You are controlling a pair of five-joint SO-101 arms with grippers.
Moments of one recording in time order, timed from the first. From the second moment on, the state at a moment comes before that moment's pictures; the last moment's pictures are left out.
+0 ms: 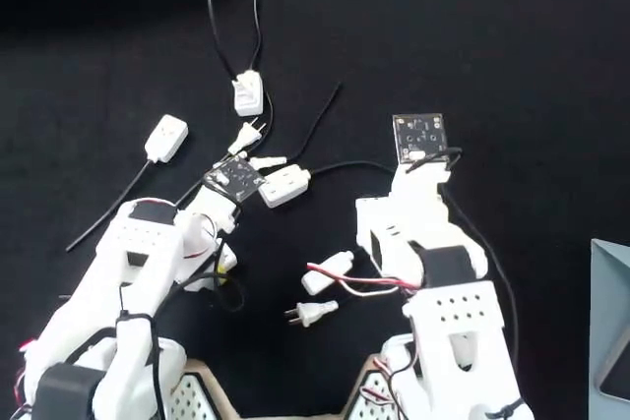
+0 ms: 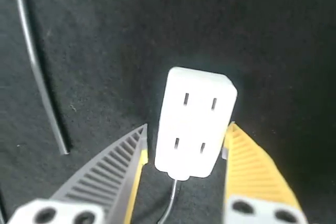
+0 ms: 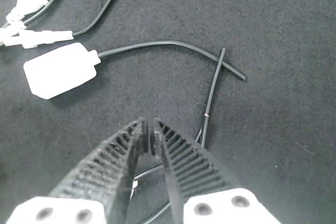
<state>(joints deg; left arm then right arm) 3.8 -27.8 61.3 56.8 -34.6 -8.4 -59.0 67.2 53.5 -4.2</state>
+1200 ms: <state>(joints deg) -22.1 -57.8 60.9 69.5 -19.8 -18.0 -42.6 46.4 60.2 -8.0</state>
